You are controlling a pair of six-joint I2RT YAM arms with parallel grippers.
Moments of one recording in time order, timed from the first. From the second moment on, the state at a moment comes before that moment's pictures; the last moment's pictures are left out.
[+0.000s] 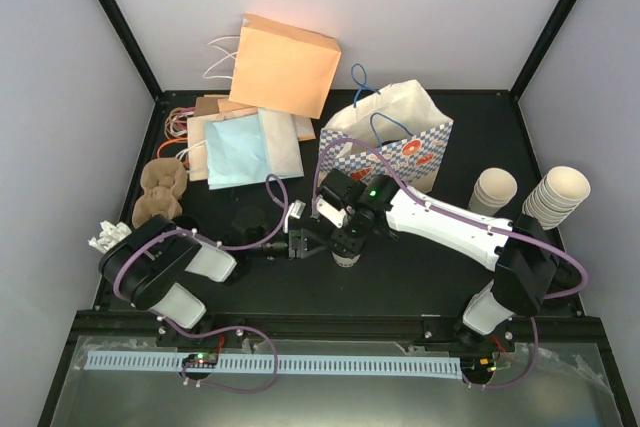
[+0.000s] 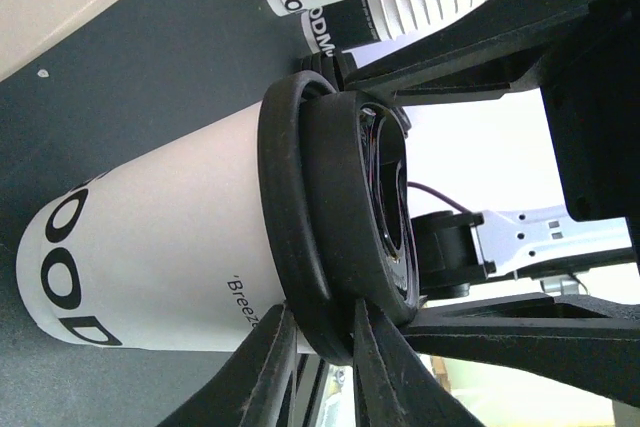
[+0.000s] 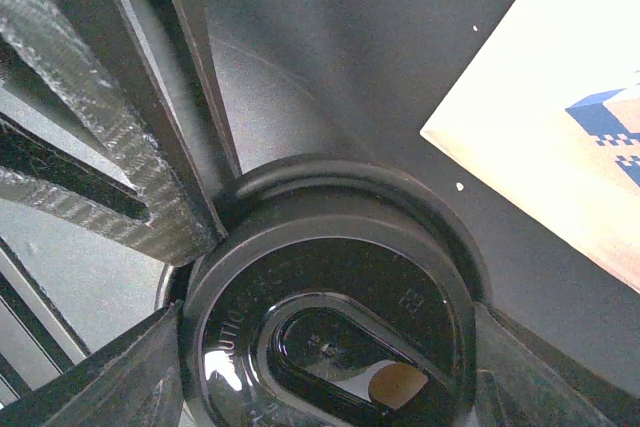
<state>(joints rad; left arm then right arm) -0.62 1.55 0.23 1.00 0.82 -1.01 0.98 1.59 1.29 -1.01 0.02 -0.10</state>
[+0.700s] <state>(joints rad) -0.58 1.54 0.26 0.93 0.85 -1.09 0.98 1.57 1.26 -0.97 0.03 -0.10</state>
